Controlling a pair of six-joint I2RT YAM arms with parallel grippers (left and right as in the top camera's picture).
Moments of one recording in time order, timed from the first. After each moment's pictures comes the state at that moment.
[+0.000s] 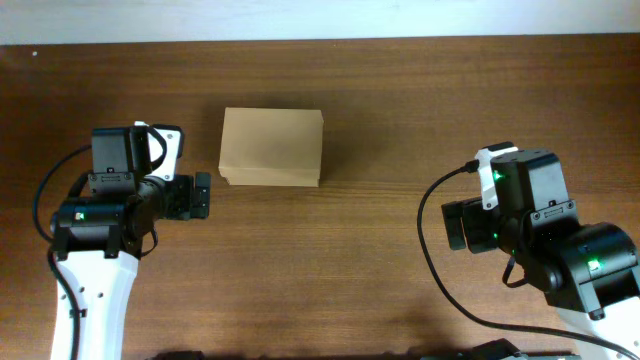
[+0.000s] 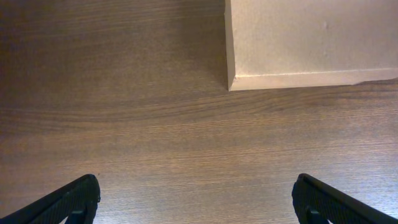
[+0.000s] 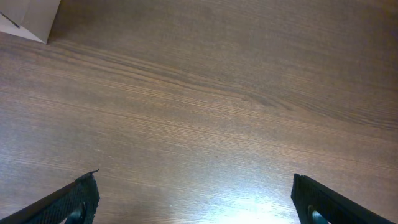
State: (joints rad) left arm 0.02 1.20 1.23 -1.03 -0.01 0.12; right arm 0.28 1.05 1.31 -1.28 0.20 0.02
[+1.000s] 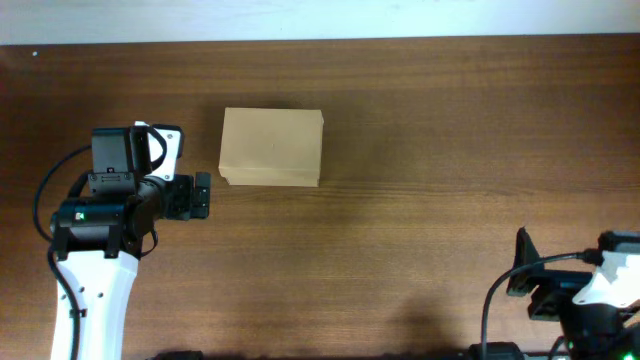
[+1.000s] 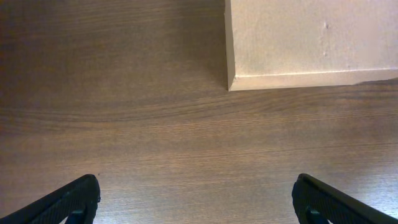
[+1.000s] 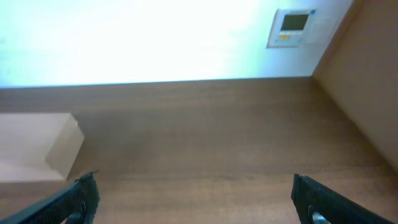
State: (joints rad) left arm 0.02 1.20 1.23 -1.03 -0.01 0.12; right arm 0.01 0.44 1.15 -1.04 0.11 0.03
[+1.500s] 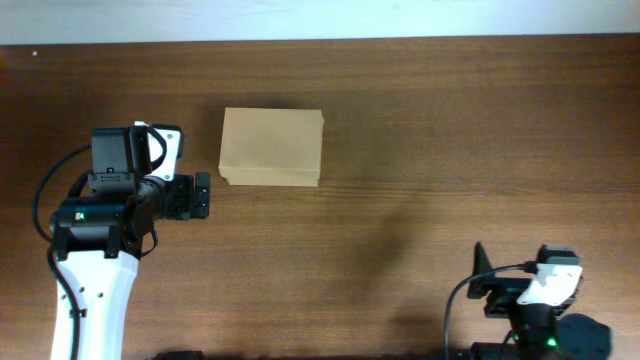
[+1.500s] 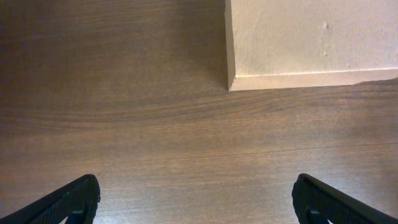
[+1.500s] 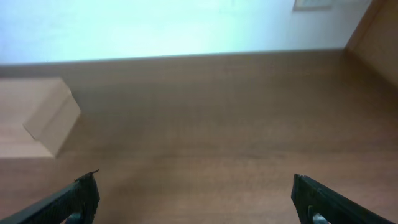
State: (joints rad) left arm 0.02 1.20 1.23 -1.03 -0.01 0.12; right arm -0.07 0.08 0.58 -0.83 -0.02 0.03
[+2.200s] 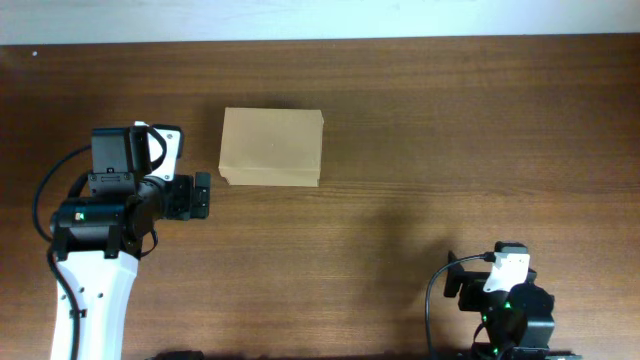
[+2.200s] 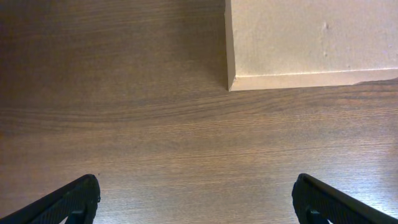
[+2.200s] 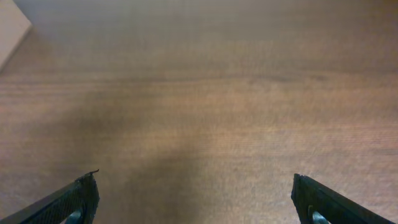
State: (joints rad) left arm 0.02 1.20 1.23 -1.03 -0.01 0.12; right arm -0.07 0.01 0.20 -0.75 -0.03 0.03
